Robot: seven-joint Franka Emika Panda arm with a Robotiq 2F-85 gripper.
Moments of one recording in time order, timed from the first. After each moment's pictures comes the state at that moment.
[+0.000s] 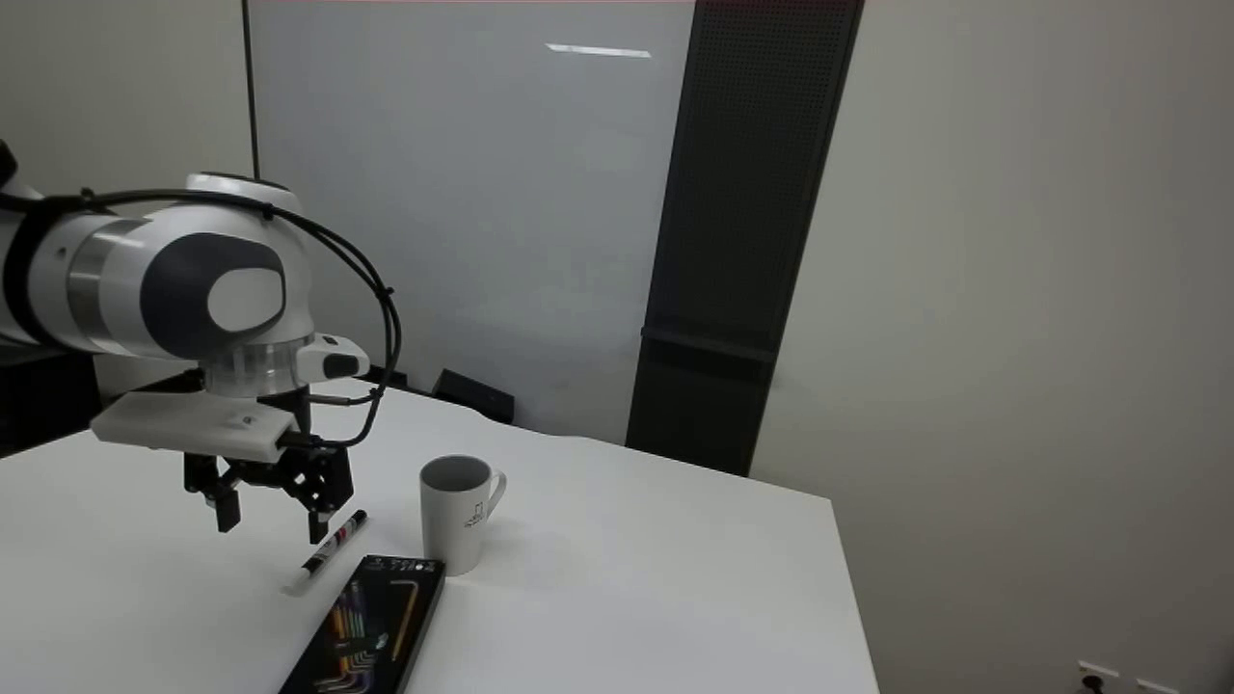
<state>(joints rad) 0.08 0.36 0.05 -2.30 -0.06 2.67 -0.01</state>
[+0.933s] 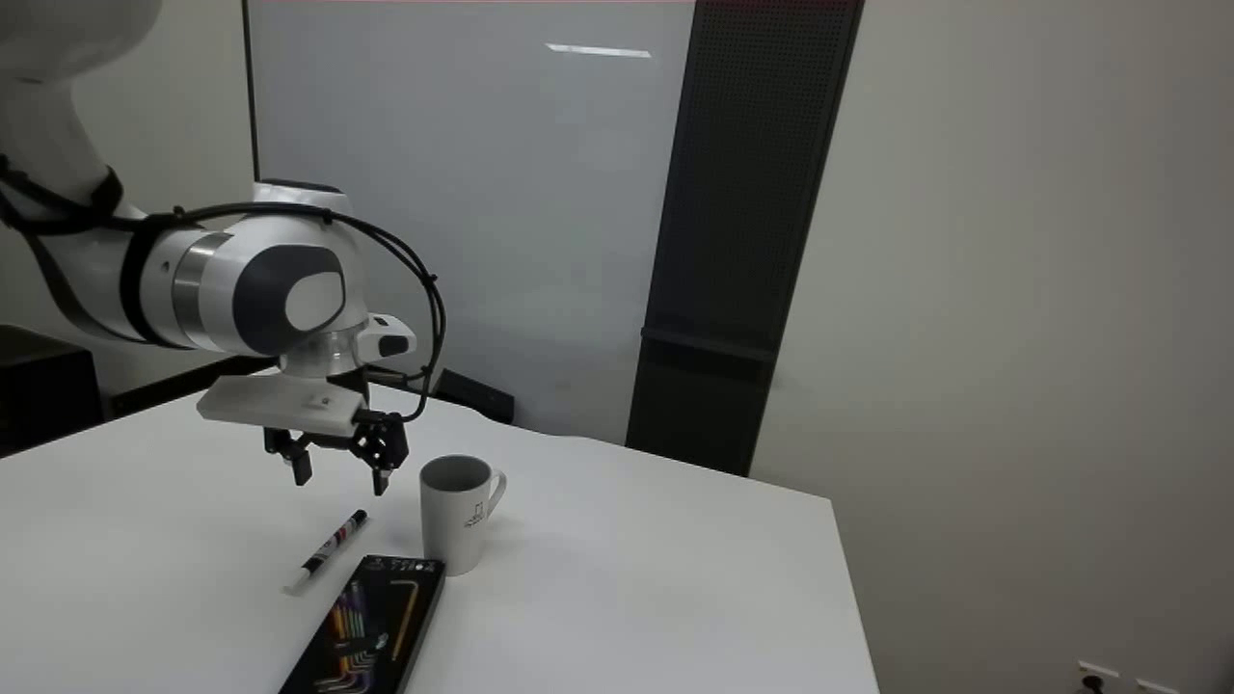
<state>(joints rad) 0.06 0.49 0.04 -2.10 -0.06 2.74 -0.04</state>
